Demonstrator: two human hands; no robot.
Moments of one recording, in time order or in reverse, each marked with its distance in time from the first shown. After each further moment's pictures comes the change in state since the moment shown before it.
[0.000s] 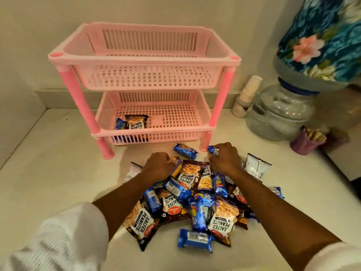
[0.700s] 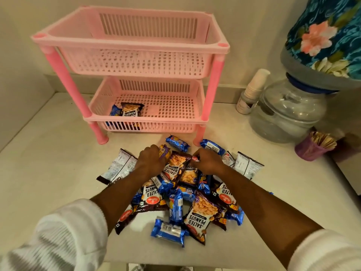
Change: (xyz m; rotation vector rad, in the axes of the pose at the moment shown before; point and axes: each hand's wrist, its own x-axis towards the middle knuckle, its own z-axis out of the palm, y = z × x) left_hand -0.010 0.023 0.037 0.067 0.152 -0.182; right_hand 0.012 0.013 0.020 0.039 -0.394 -0.290
